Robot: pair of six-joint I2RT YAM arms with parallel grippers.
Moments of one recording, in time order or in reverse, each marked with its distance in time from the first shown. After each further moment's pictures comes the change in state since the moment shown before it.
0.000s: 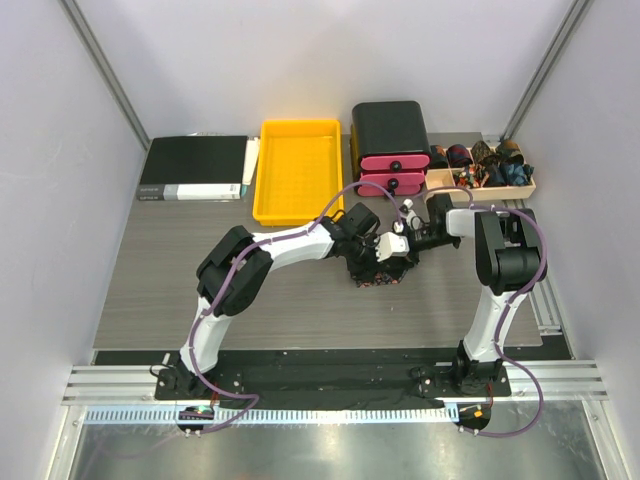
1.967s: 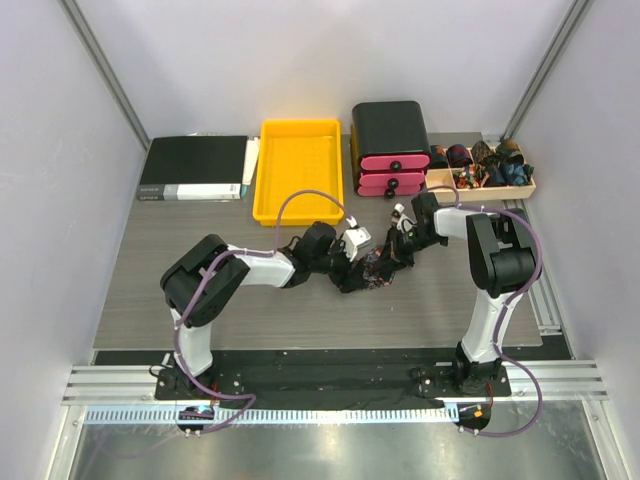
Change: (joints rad) left arm 0.074 -0.235 -0.592 0.775 0.042 -0.492; right arm 0.105 -0.004 0.018 -0.038 0.254 0.103
